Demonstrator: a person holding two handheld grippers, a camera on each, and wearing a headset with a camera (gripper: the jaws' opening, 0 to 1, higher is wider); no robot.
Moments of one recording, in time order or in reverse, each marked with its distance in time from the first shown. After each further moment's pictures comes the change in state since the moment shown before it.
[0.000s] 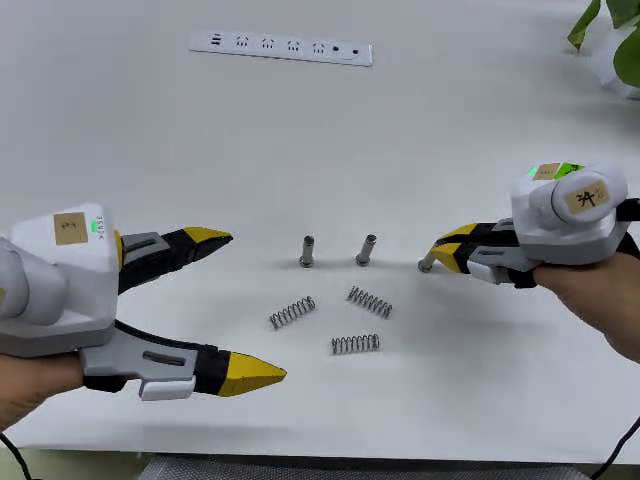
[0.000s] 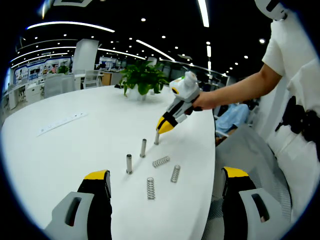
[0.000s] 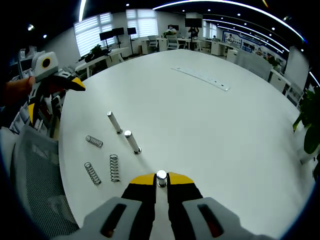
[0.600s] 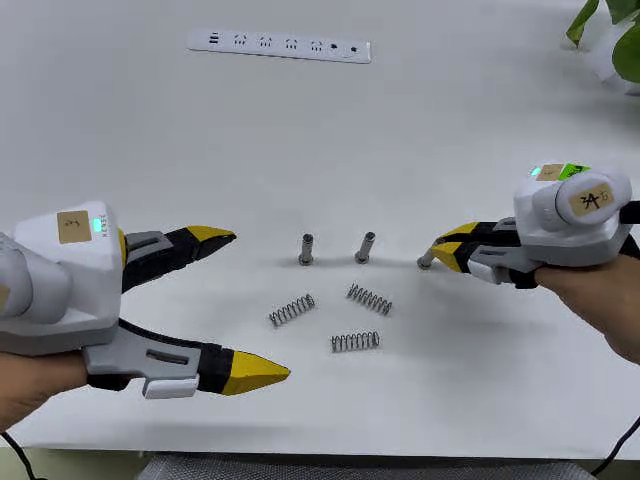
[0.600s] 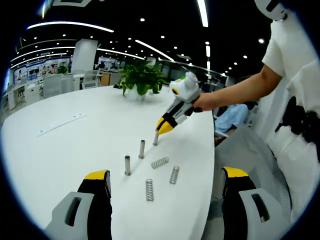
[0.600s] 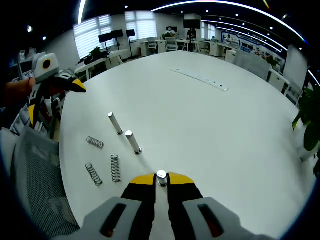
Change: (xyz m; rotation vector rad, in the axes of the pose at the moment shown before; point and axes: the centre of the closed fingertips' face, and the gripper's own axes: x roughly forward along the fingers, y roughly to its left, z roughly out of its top) left arm 0.003 -0.002 0.003 0.003 0.000 -0.007; right arm -0.003 -0.001 -0.002 0.016 -0.017 -0.003
